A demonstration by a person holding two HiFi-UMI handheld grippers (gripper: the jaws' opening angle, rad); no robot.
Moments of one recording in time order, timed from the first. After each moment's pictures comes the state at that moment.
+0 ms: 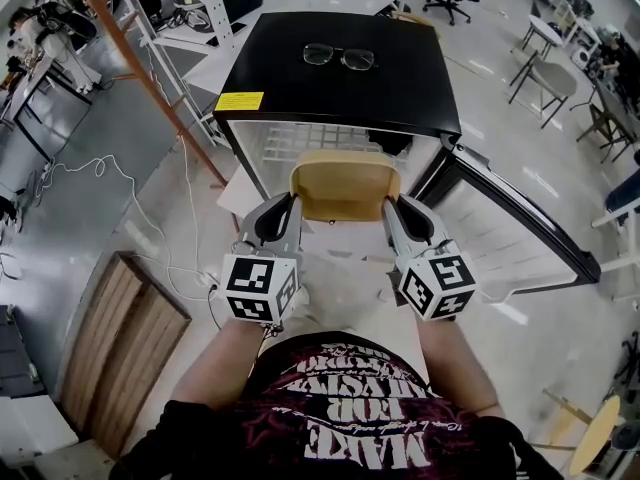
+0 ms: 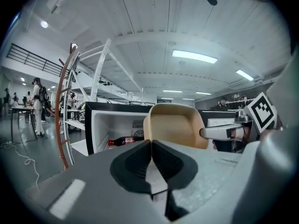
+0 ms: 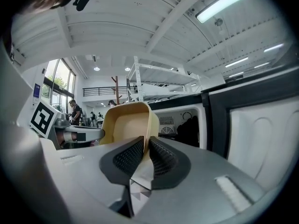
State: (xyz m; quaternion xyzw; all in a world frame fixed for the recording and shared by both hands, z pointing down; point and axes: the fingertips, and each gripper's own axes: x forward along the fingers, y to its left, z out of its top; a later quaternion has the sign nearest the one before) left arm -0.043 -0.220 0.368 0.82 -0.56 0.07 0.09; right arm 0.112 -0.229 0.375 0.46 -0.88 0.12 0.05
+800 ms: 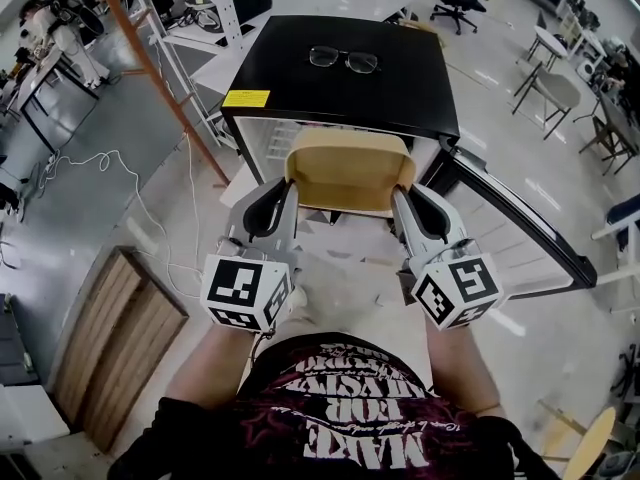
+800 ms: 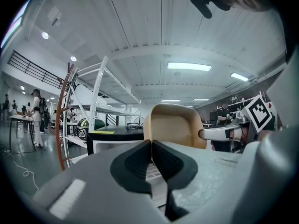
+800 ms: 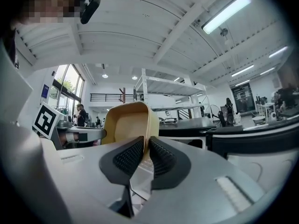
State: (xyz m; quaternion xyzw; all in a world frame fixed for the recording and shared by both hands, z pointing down) left arm -0.039 -0.203 0.294 0.83 -0.56 0.03 0.02; right arm 0.116 -0.215 0.304 0.44 -0.90 0.07 0.01
